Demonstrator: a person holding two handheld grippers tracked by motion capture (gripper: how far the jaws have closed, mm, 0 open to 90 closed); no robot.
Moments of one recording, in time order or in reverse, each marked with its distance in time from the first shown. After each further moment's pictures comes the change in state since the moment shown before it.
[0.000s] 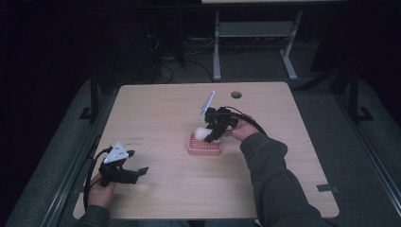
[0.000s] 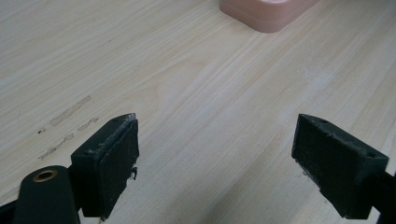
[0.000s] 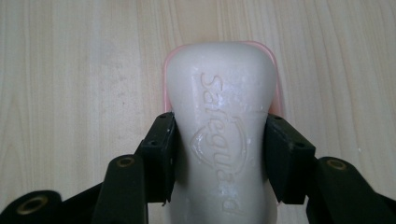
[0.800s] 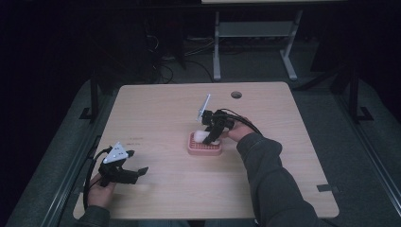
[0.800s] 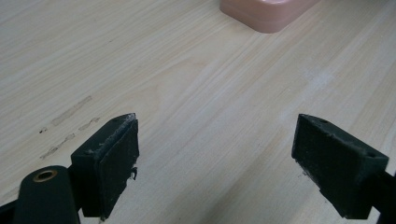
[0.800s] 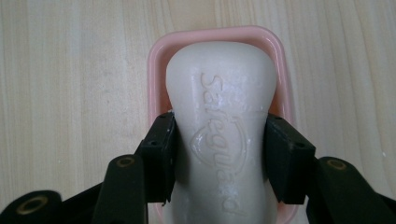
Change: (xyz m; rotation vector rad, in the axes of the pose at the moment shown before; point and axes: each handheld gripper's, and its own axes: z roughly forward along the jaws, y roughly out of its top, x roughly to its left) left arm 0.000 0.000 -0.002 0.003 0.002 0.007; right arm -0.008 0.002 0.023 0.045 0.029 0.022
